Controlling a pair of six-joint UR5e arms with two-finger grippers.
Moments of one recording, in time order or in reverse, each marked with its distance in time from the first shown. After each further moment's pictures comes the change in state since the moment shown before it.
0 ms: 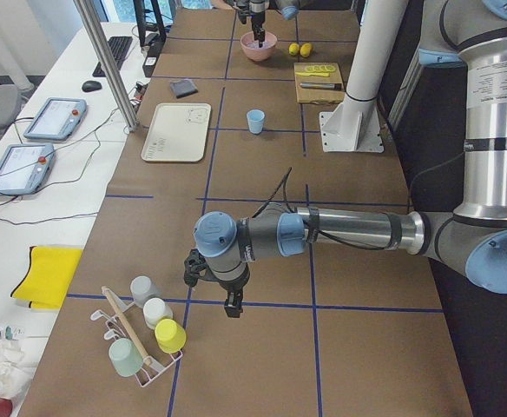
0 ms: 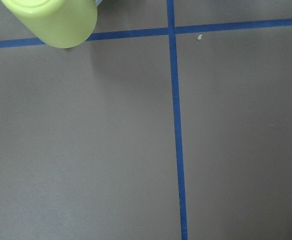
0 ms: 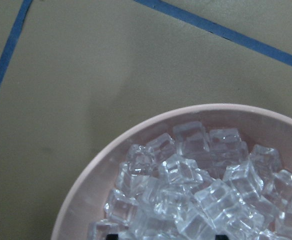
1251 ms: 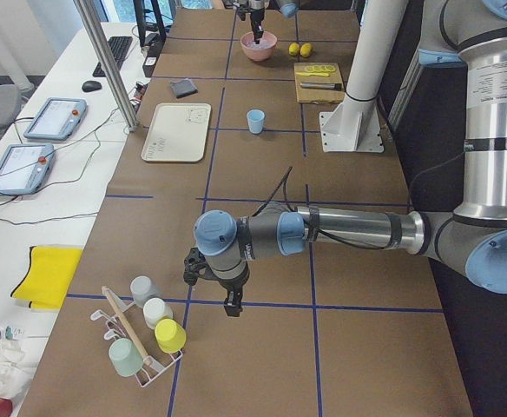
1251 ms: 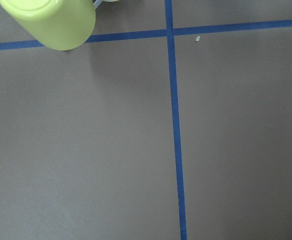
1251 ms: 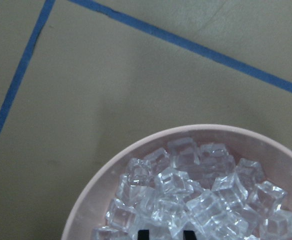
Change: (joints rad) left arm 0.000 0.000 -0.005 0.000 0.000 0.000; right arm 0.056 0.009 0.048 0.002 -0.002 -0.009
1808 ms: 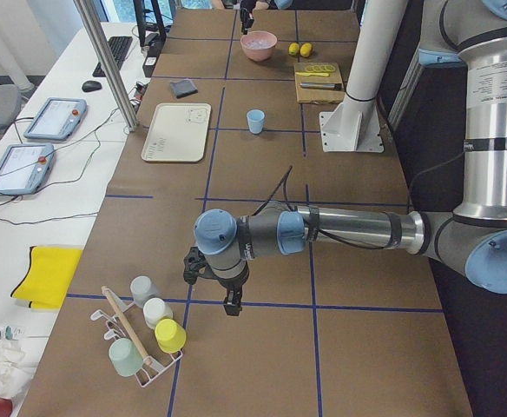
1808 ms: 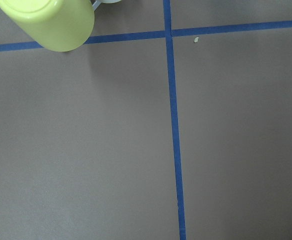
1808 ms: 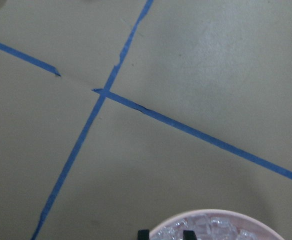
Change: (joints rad) left arm 0.000 -0.001 -0.003 0.000 -0.001 0.000; right arm 0.049 0.124 0.064 -0.008 0.009 0.012
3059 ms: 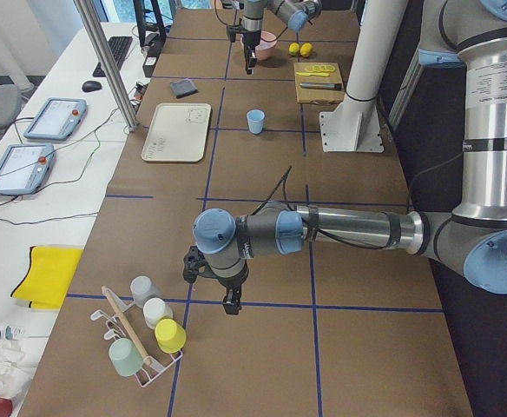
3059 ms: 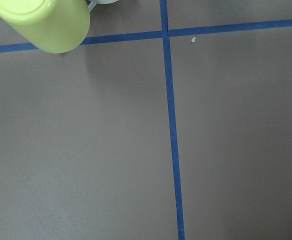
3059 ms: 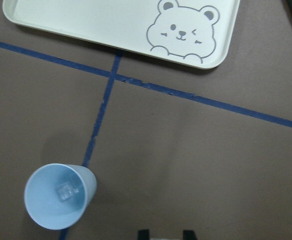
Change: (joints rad) left arm 0.007 -0.002 0.000 0.000 0.000 0.000; right arm -0.469 0.651 -0.023 -0.513 -0.260 0.542
